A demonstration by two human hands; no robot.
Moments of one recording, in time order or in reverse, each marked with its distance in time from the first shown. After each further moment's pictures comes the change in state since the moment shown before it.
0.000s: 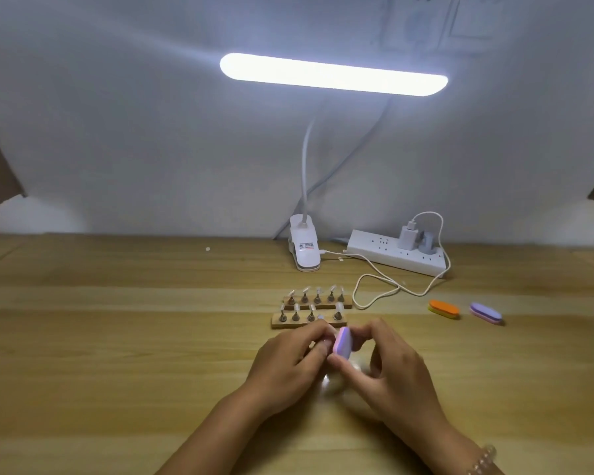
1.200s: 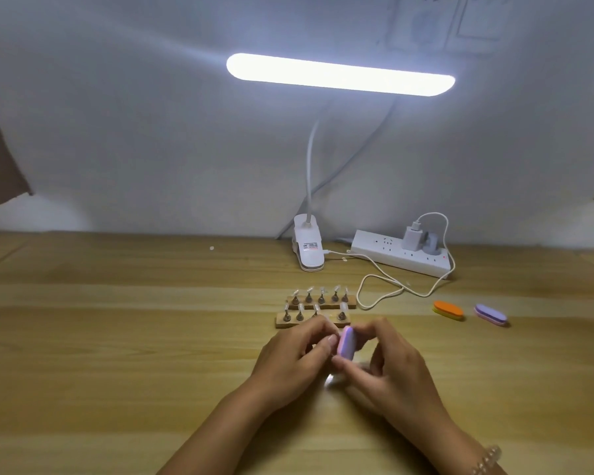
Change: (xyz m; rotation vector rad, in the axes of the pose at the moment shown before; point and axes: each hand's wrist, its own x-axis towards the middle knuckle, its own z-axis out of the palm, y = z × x) left_hand 0.002 0.001 -0.002 -0.165 0.004 0.014; right_hand 0.001 -0.001 0.000 0.029 -0.020 0.021
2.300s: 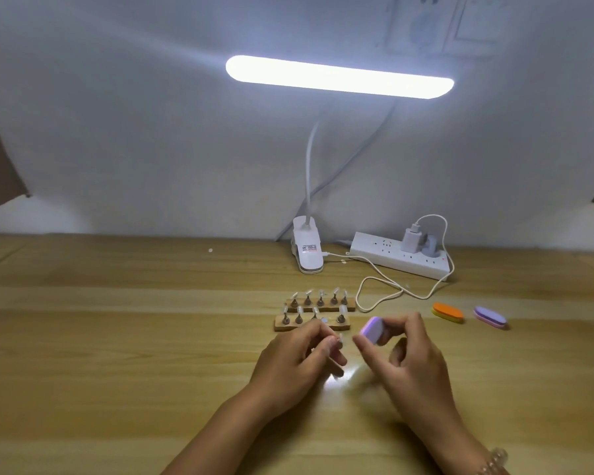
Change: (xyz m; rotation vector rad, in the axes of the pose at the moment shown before) left_hand -0.001 -0.002 0.004 -0.099 0.004 -0.039; right_hand 0.003 0.007 -0.005 0.095 0.163 0.158
